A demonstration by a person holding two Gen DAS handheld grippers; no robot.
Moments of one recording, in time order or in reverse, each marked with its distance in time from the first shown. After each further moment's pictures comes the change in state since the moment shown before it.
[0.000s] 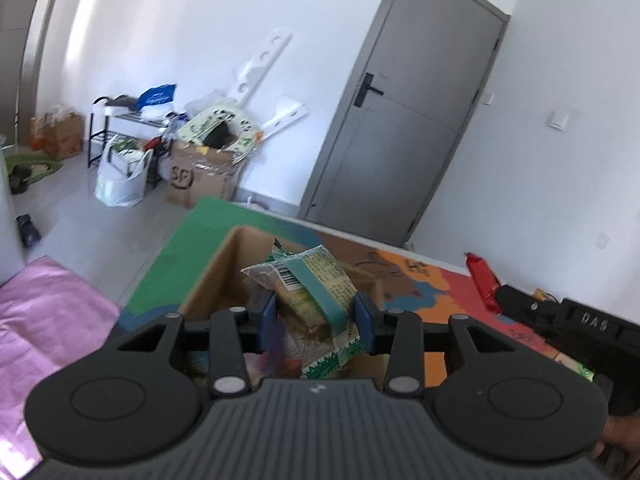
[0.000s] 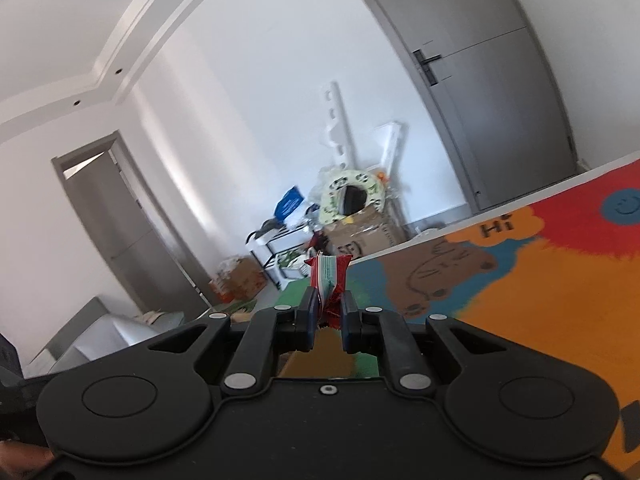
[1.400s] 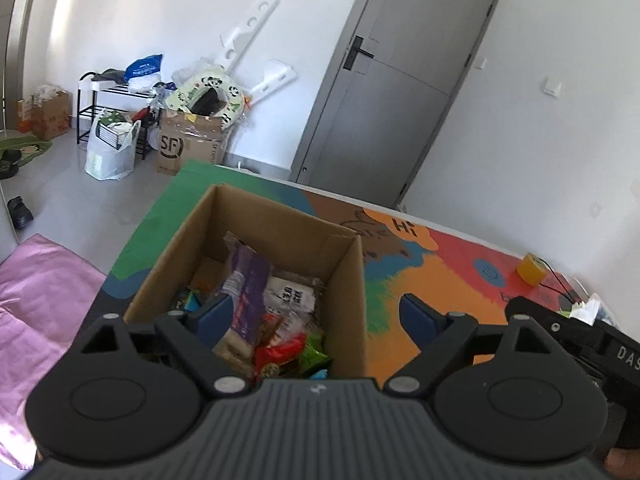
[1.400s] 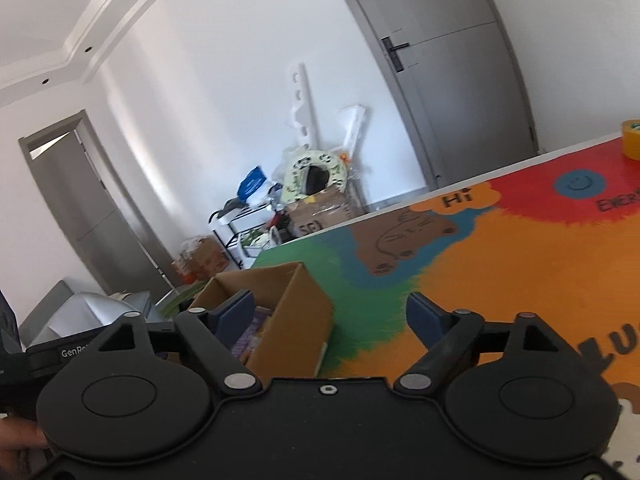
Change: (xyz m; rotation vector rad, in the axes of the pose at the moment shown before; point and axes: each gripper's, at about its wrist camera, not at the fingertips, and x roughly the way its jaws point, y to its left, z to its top) left arm -0.002 -0.018 -0.005 0.032 0.116 -0.030; right arm -0.052 0.027 -0.023 -0.004 0.043 -0.158
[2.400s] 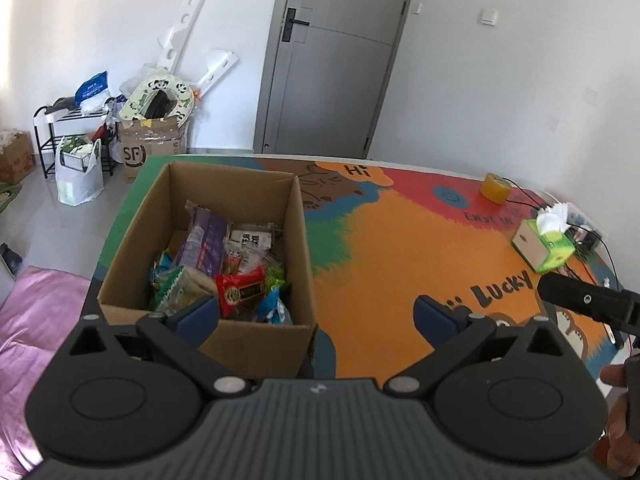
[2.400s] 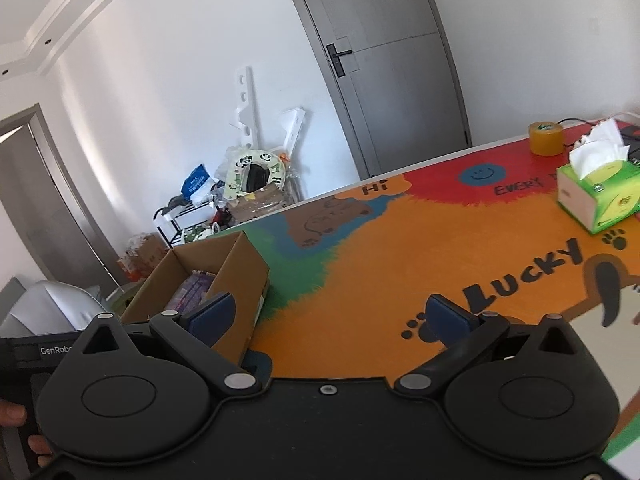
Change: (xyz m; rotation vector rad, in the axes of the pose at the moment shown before) left arm -0.039 -0.037 -0.039 0.228 0.084 -0.054; right arm -0.083 -0.002 -0.031 -0.009 -0.002 -0.192
